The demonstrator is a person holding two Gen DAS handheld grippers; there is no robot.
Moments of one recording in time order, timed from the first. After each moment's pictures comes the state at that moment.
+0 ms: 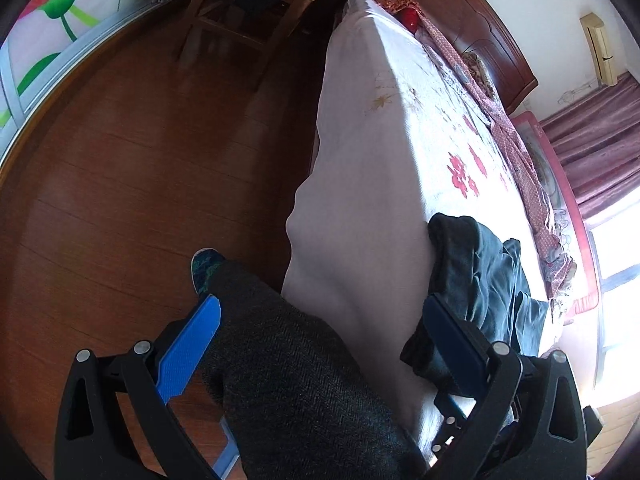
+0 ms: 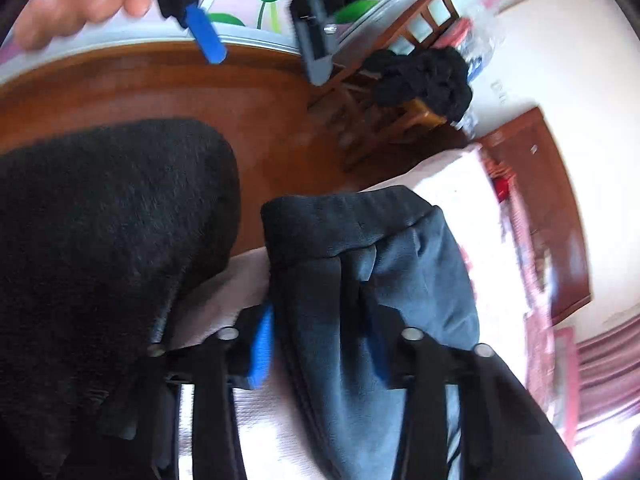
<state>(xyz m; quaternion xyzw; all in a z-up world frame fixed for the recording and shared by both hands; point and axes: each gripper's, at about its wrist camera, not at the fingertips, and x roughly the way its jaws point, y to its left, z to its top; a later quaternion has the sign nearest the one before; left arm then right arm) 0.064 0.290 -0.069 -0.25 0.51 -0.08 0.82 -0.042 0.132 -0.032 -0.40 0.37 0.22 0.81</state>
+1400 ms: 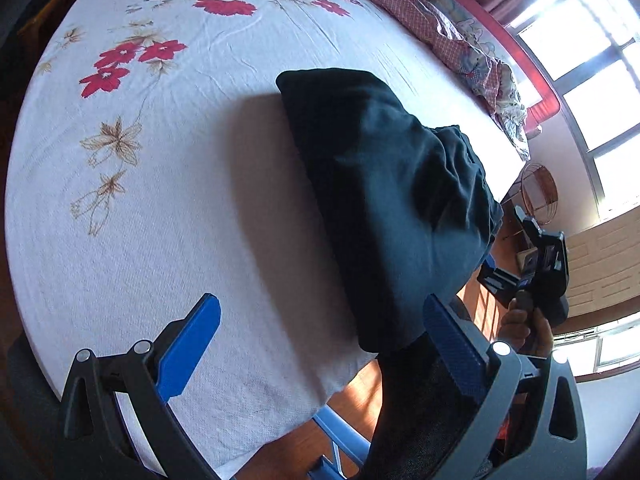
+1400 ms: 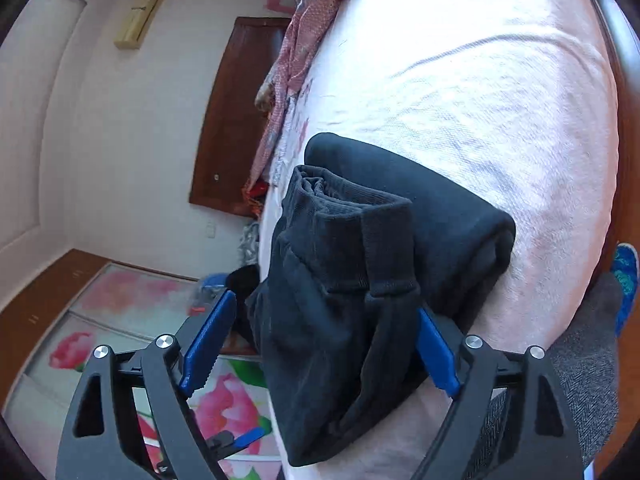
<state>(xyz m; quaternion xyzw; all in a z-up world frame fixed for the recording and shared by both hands) 0.063 -0.051 -0.029 -0.03 0.59 -0.32 0.74 -0.109 -0.414 -0.043 0.59 0.22 -0.01 0.78</state>
